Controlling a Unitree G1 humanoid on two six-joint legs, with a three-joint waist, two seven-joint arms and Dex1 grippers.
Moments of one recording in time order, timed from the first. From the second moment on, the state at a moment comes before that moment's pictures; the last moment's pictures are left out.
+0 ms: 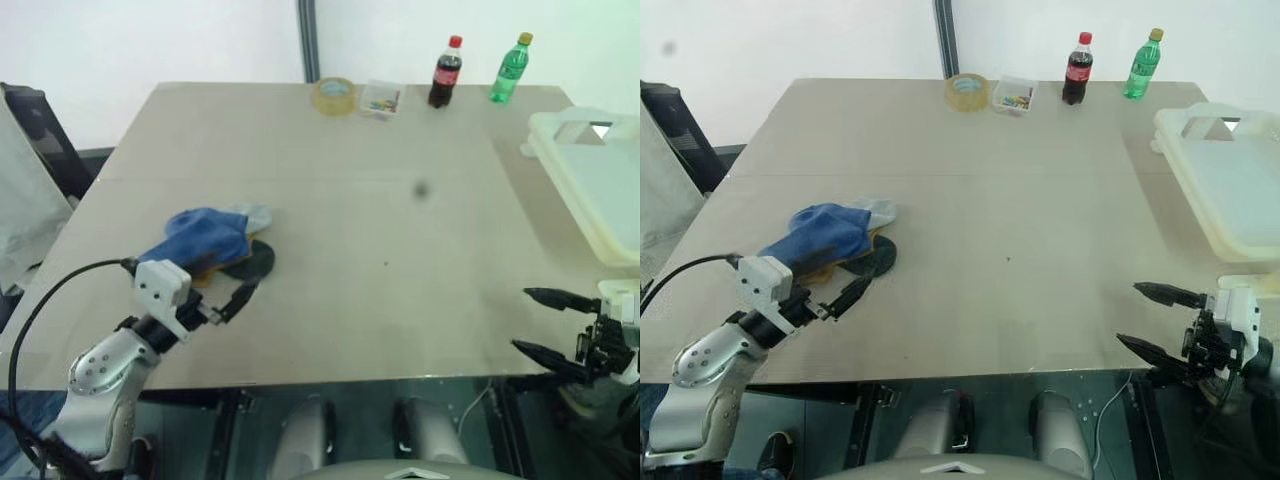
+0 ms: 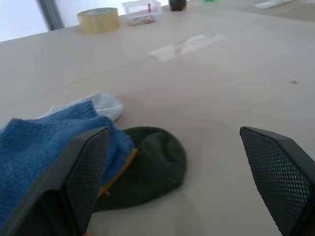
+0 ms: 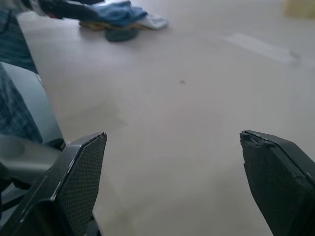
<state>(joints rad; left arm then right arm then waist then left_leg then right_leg) 0.15 0.59 0.30 -0.25 -0.38 0.15 -0.66 0.25 -0.73 -0.39 -0.24 0.67 0.07 1.28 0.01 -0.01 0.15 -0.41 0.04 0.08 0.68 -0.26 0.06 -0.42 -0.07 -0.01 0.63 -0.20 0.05</state>
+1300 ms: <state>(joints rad) -0.04 0.53 0.23 -0.12 -0.20 0.21 -0.49 0.25 -0.73 -0.33 -0.30 0.59 0.07 1.23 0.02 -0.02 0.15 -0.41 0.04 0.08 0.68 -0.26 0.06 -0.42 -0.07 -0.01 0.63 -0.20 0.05</state>
